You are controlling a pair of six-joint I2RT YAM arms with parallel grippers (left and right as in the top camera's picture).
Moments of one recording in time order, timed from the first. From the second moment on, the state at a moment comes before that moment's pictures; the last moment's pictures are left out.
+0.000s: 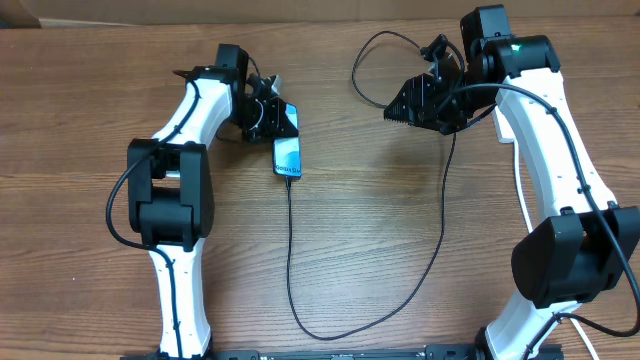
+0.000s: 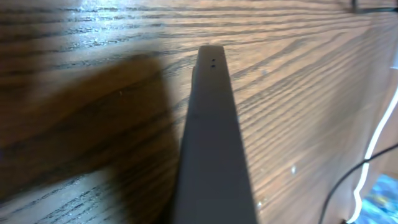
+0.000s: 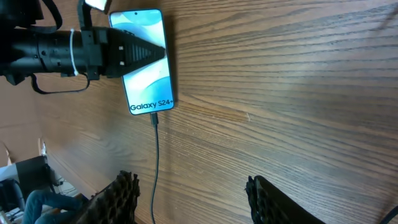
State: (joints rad) left arm -0.13 2.34 1.83 -0.89 0.63 -0.15; right arm 0.12 1.91 1.84 -1.24 -0.59 0.16
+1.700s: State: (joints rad) left arm -0.14 2.34 1.83 -0.89 0.56 -0.18; right arm 0.12 1.91 1.84 -1.27 -0.58 0.16
